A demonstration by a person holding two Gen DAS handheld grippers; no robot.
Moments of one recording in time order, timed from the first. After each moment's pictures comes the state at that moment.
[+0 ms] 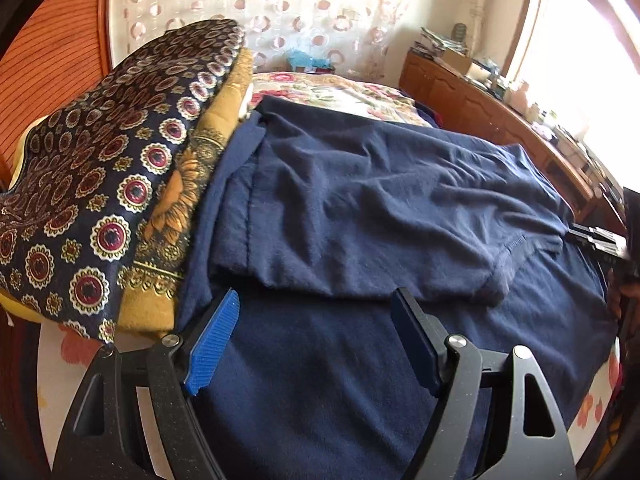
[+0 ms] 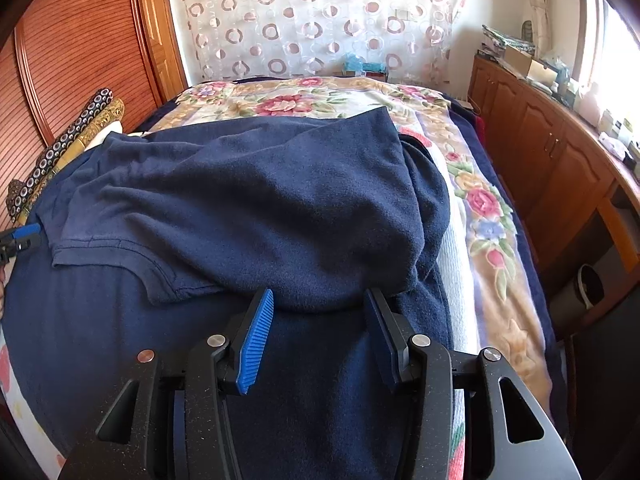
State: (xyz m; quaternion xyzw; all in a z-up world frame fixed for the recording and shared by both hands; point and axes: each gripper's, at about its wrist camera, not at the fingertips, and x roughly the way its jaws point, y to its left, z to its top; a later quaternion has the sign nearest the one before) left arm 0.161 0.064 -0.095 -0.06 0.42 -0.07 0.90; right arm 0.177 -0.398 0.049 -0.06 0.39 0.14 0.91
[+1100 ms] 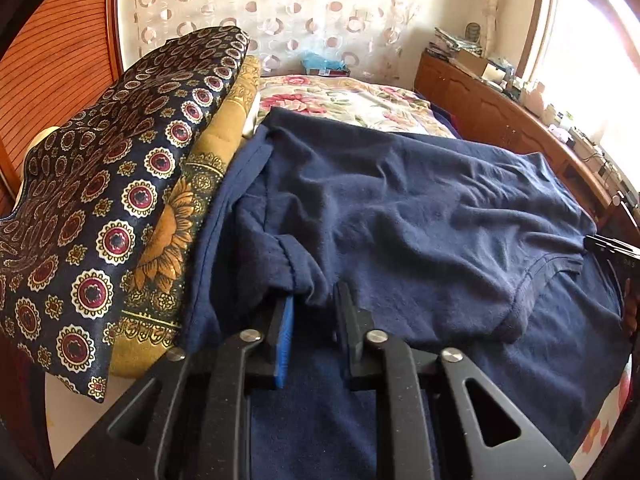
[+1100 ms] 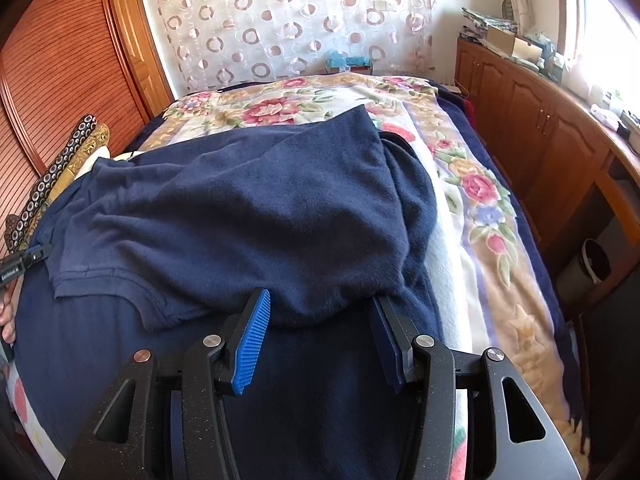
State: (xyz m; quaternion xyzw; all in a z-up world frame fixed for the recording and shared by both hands) left arm 0.193 0.056 -0.095 -0.05 0.42 -0.04 0.91; right arm 0.189 -0.401 0.043 -0.01 0.40 0.13 0.91
